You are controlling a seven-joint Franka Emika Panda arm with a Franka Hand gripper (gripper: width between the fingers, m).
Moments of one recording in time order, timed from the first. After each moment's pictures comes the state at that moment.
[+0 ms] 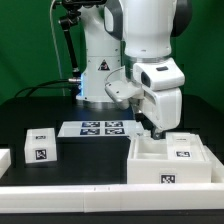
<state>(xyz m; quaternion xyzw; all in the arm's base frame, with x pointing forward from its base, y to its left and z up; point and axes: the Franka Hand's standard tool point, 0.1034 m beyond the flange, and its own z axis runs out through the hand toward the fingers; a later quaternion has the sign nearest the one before) 0.414 0.071 0.029 -0.59 -0.80 0.04 0.08</state>
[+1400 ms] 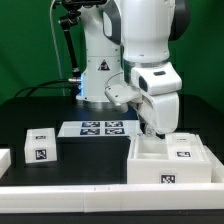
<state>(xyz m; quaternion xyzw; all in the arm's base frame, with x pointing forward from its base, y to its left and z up) 0.415 0.070 0.023 -0.60 -0.79 0.03 0.08</state>
